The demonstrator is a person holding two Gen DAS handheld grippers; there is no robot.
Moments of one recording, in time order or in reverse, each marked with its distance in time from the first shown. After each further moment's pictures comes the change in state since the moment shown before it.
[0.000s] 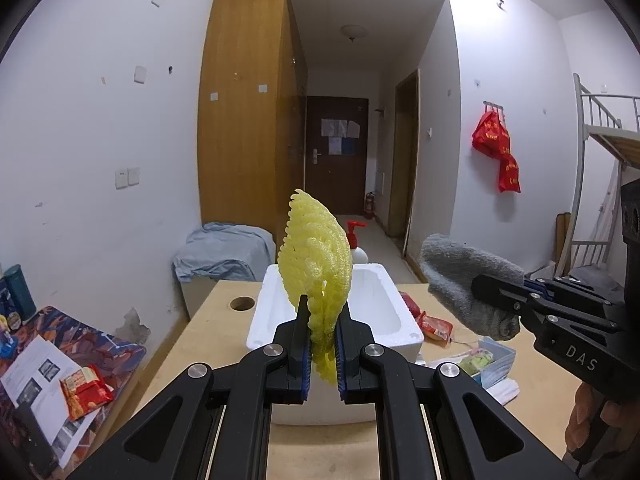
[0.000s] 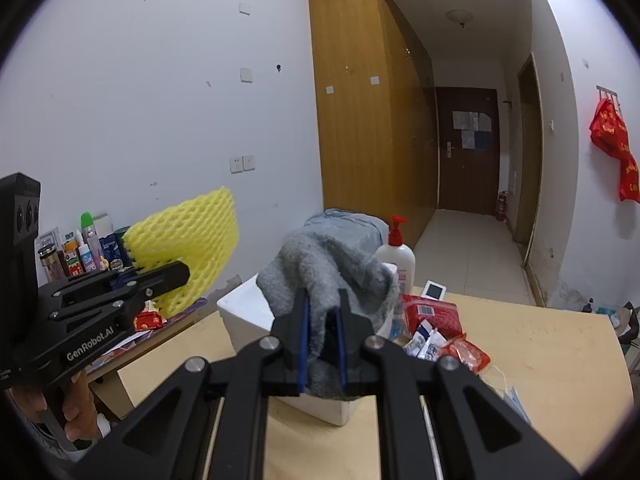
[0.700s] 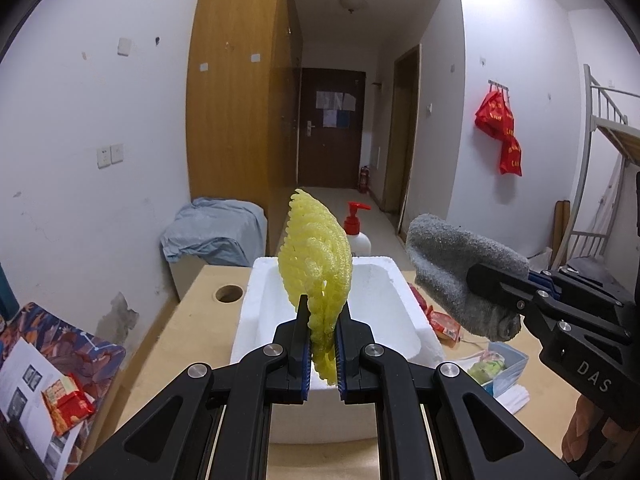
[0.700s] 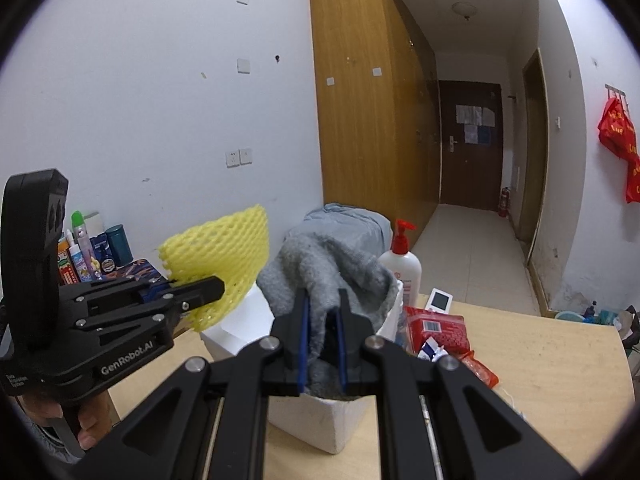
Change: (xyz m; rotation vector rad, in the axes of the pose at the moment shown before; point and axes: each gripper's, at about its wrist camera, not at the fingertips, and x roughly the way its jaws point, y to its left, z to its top) left arm 0.070 0.009 0.016 -0.017 0.114 -0.033; right arm 0.036 -0.005 0.009 -0.003 0.031 -0.001
